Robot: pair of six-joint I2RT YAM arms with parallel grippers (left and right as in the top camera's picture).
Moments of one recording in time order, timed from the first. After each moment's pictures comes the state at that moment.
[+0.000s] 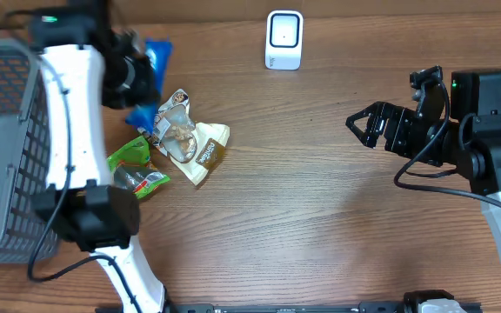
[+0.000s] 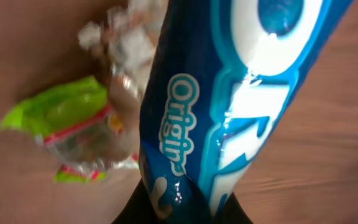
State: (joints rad) left arm 0.07 2.06 2.25 -1.67 0.16 -0.14; right arm 0.08 1.26 1.37 -1.04 -0.54 0.38
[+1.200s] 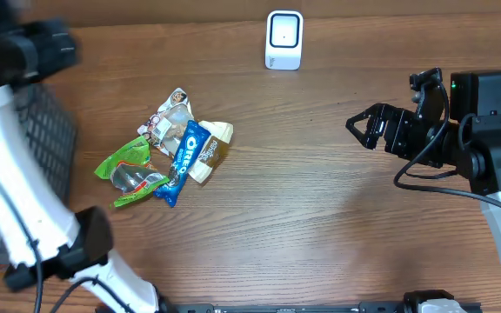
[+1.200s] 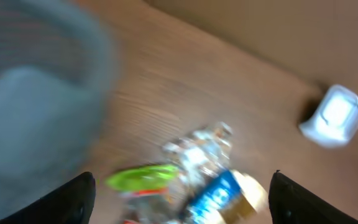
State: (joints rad) left arm 0.37 1.96 2.75 -1.68 0.13 -0.17; right arm 0.08 1.26 1.37 -1.05 -0.54 0.38
